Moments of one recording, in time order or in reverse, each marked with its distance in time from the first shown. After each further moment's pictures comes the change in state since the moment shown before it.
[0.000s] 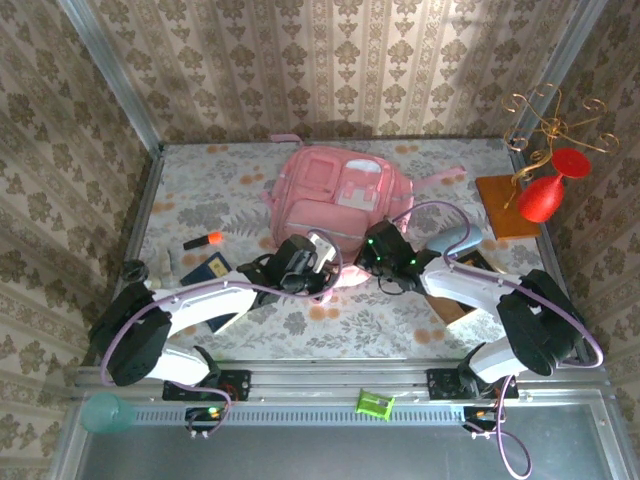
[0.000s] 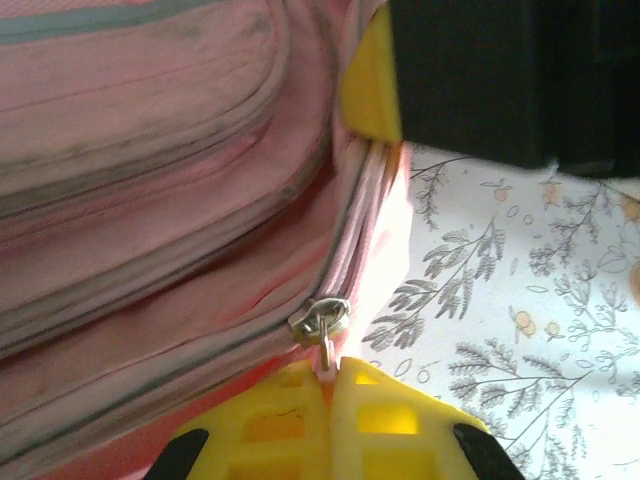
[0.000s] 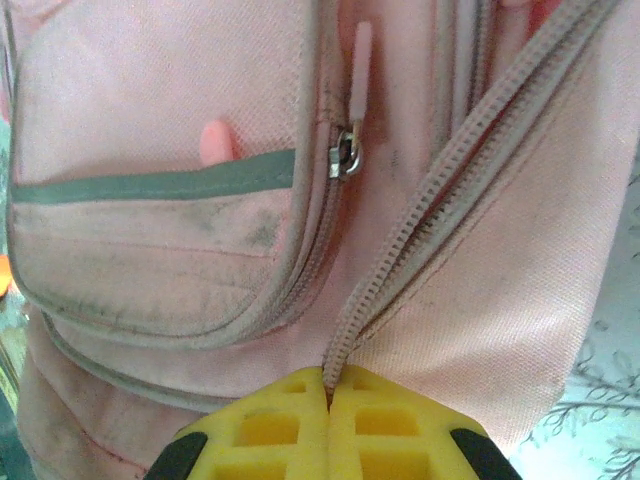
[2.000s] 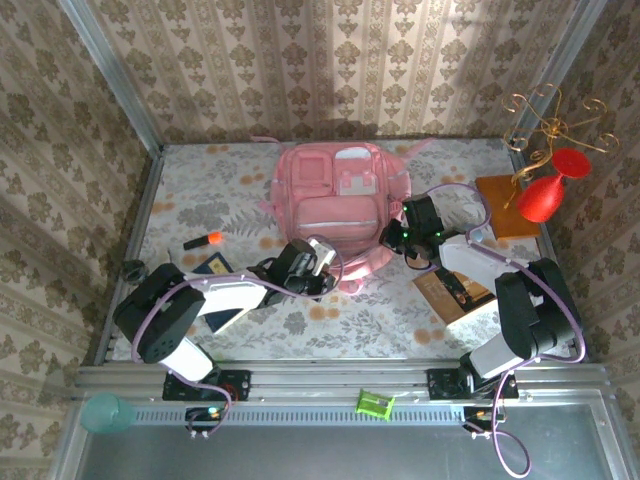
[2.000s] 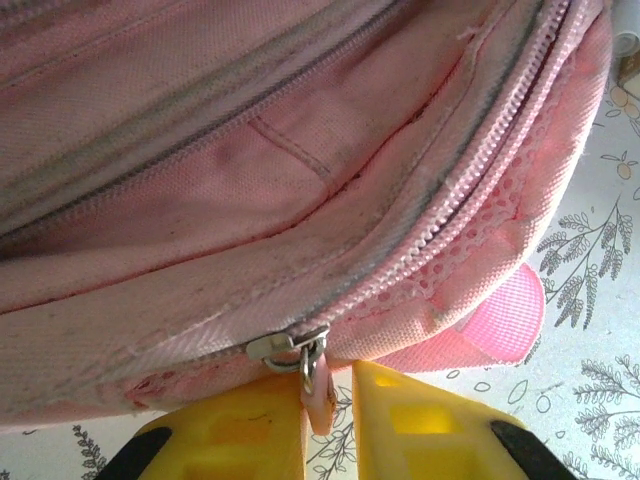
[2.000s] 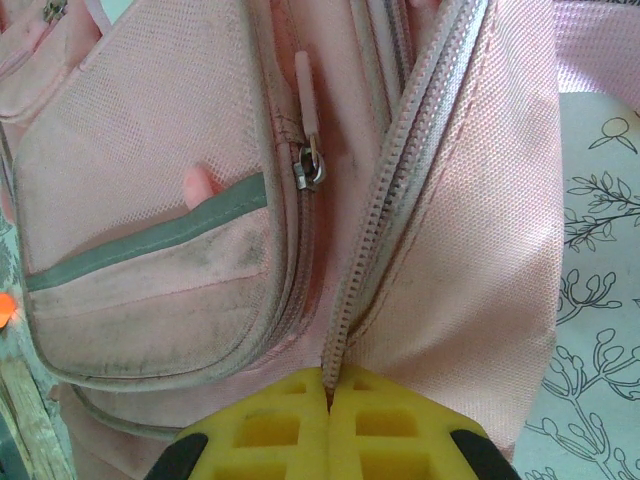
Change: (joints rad) left arm 0.046 0.176 -0.067 0.208 0.017 0.009; right arm -0.288 0.072 0.074 -0.029 -0.272 -0.244
